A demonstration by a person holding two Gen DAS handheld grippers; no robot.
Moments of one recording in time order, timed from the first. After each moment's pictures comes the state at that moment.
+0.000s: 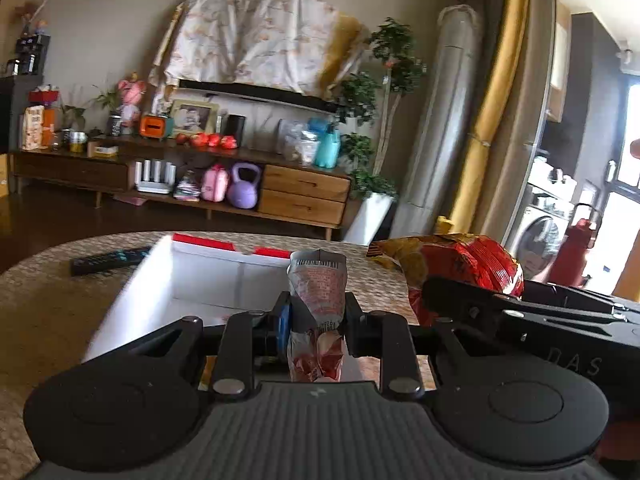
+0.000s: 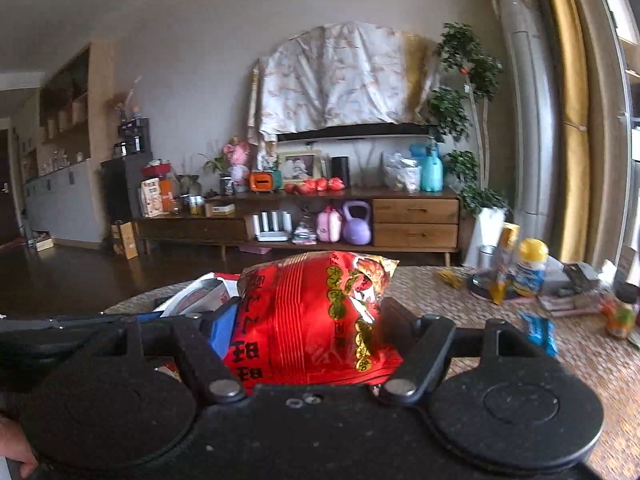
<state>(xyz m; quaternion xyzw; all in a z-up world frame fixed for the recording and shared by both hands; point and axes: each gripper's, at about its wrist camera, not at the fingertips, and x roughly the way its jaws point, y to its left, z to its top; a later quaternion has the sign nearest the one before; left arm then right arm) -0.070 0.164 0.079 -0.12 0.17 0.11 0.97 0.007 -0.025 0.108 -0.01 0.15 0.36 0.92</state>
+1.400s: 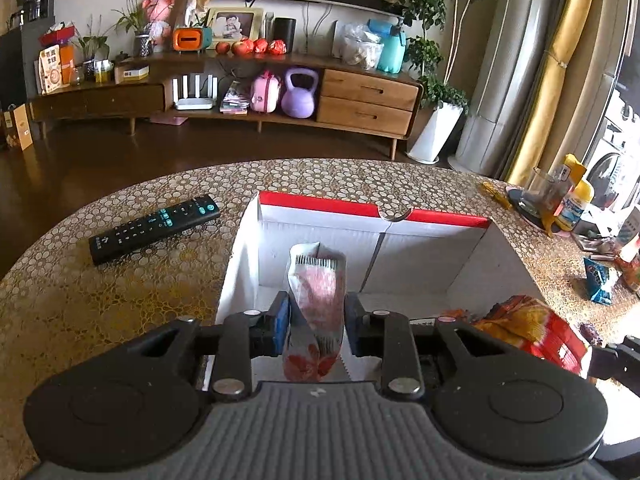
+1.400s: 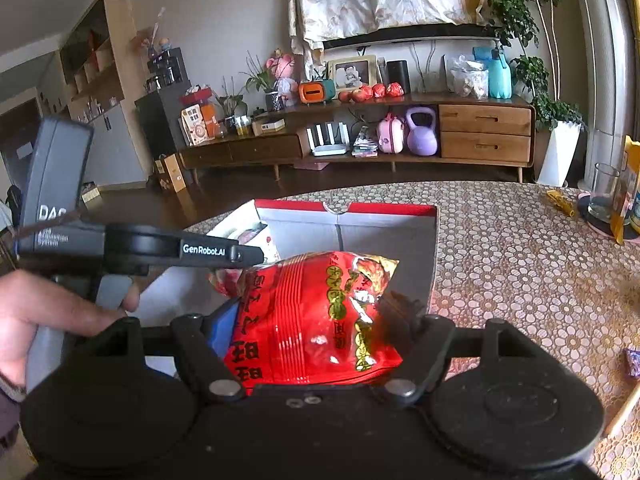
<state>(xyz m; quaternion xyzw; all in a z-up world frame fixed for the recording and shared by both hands) 0.054 0.307 0.030 -0.13 0.33 0.15 0.92 0.073 0.090 0.061 -0.02 0.29 0.43 0.86</state>
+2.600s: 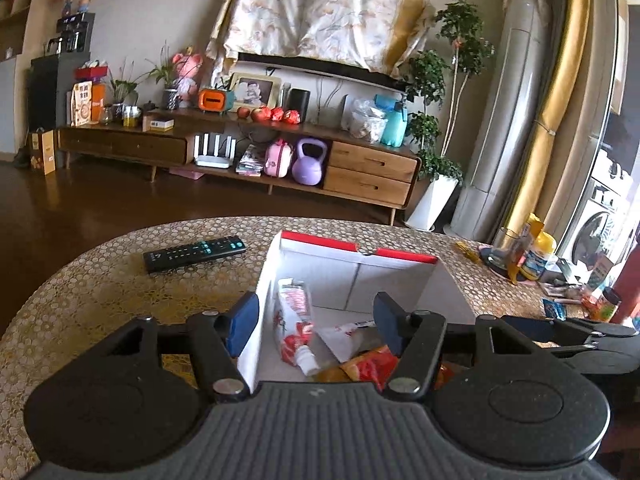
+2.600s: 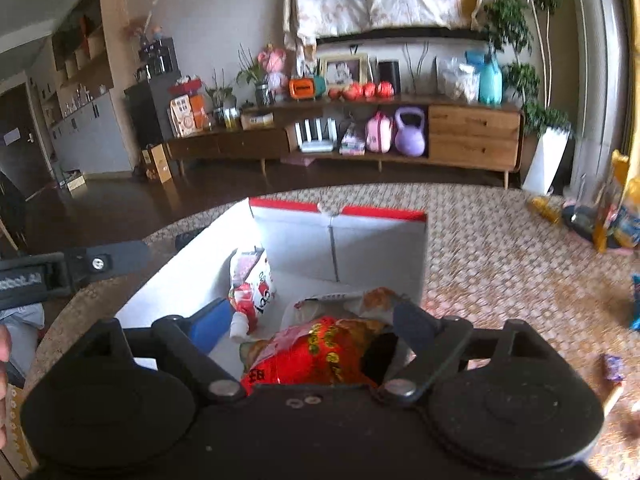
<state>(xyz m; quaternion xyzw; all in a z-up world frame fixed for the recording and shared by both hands) -0.056 0.264 0.077 -0.14 0.22 0.18 0.95 0.060 0.082 0.076 -0.04 0.29 0.41 0.87</state>
